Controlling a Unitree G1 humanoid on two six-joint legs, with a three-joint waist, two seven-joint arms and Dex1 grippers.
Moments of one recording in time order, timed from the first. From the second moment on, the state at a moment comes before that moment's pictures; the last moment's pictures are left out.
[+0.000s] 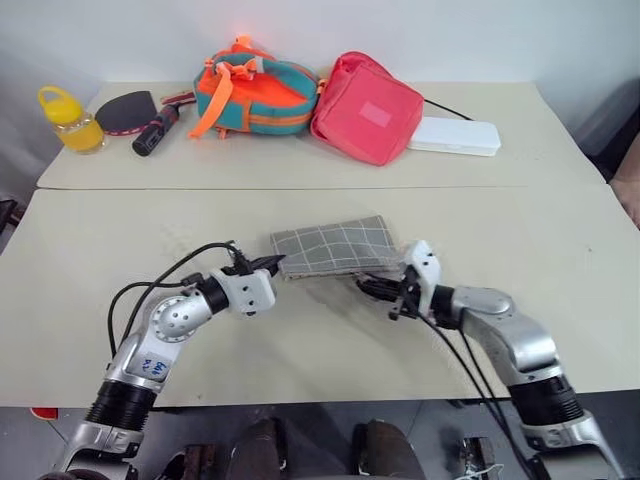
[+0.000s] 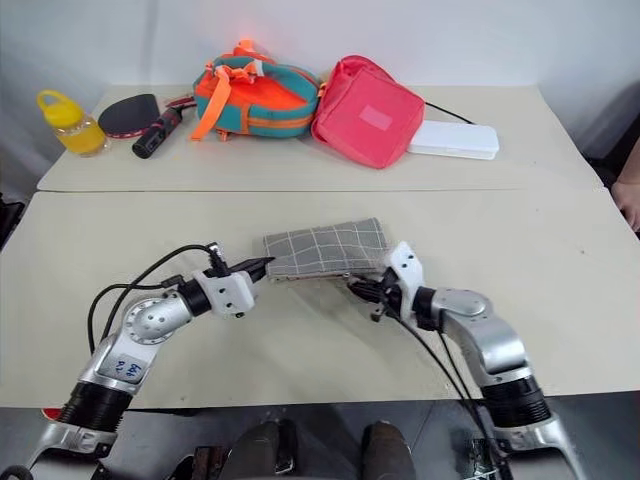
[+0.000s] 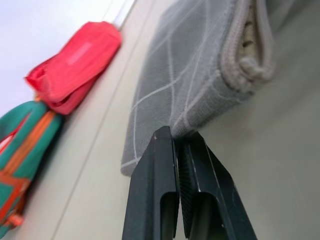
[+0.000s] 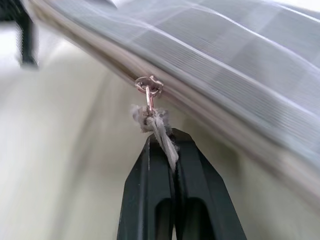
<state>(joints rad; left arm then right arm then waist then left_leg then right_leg) -0.30 0.59 -0.08 0.05 0.25 -0.38 -0.46 -0.37 -0.55 0.09 -0.03 0.37 0.49 0.85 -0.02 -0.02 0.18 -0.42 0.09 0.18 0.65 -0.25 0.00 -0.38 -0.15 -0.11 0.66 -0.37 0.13</state>
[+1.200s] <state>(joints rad) -0.29 0.49 -0.06 0.04 0.15 -0.26 -0.50 -0.34 -0.51 0.17 -0.27 0.23 0.25 0.81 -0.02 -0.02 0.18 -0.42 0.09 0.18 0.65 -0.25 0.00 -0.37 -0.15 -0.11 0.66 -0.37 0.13</state>
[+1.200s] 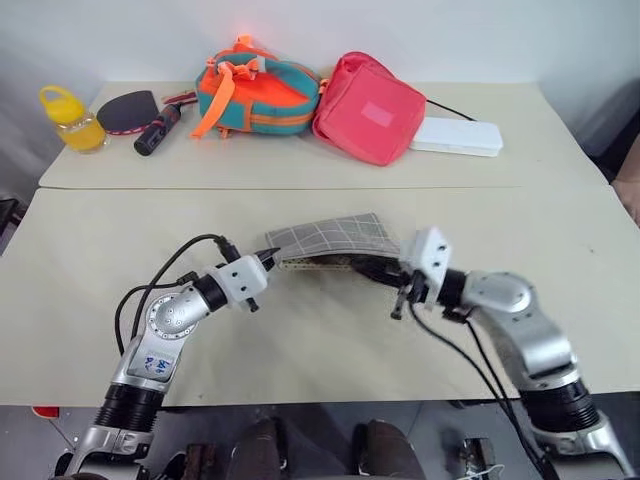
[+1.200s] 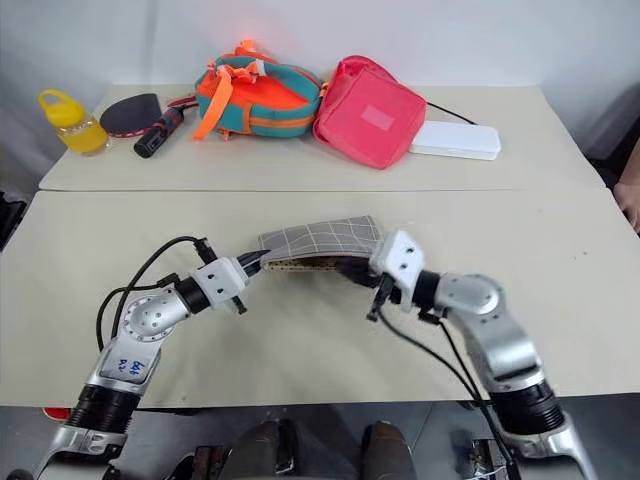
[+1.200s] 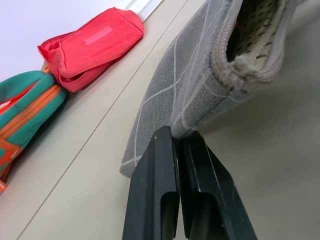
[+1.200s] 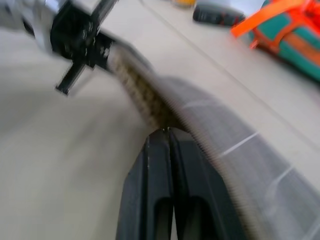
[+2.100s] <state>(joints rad) -0.30 0.44 -0.14 0.01 0.16 -0.23 -0.50 -0.47 -0.57 0.28 0.06 -0.30 -0.17 0.60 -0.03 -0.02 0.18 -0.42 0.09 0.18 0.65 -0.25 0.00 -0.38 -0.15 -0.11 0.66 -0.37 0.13</state>
